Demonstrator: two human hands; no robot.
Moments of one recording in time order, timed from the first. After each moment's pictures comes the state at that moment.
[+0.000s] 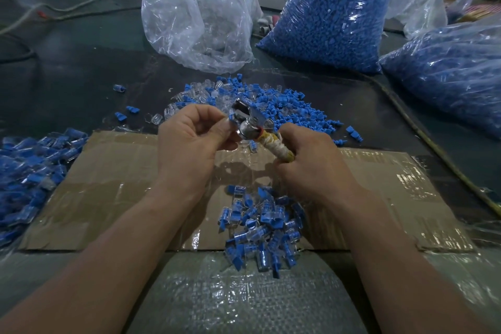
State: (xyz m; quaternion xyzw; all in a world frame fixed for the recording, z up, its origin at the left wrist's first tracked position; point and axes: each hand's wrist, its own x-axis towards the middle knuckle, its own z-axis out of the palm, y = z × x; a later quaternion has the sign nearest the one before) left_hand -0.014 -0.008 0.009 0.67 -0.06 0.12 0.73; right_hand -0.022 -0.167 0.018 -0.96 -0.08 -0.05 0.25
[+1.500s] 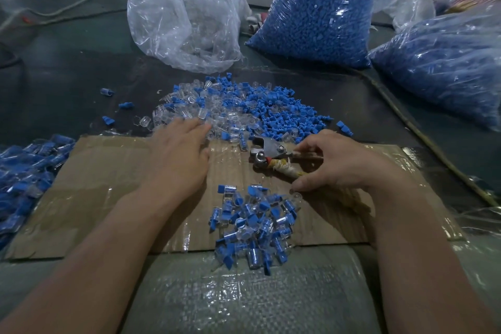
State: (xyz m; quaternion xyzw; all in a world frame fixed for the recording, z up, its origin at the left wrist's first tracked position) left_hand 0.009 0.007 -0.012 0.97 -0.11 0.08 0.18; right_hand -0.015 -0.226 0.028 -0.97 -0.01 0.16 0.21
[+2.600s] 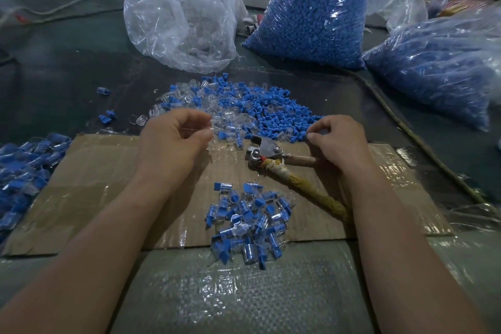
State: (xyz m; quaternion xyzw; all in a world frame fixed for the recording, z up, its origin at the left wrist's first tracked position) left_hand -0.005 0.003 0.007 0.84 -0.04 0.11 0.53; right_hand 0.017 -0.243 -0.002 -0.95 0.15 -0.12 0.23
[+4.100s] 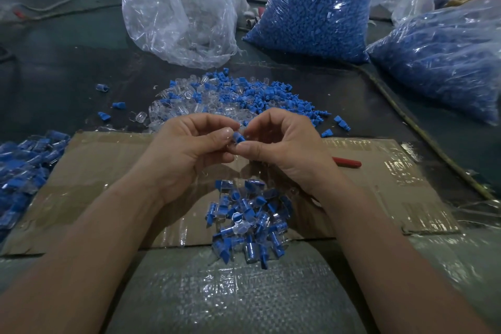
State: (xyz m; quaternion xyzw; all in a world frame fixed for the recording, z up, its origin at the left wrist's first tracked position) left_hand -0.005 -0.001 0.009 0.58 -0.08 -0.15 0.79; right_hand -0.028 -0.163 0.024 -0.79 -0.10 0.01 0.61
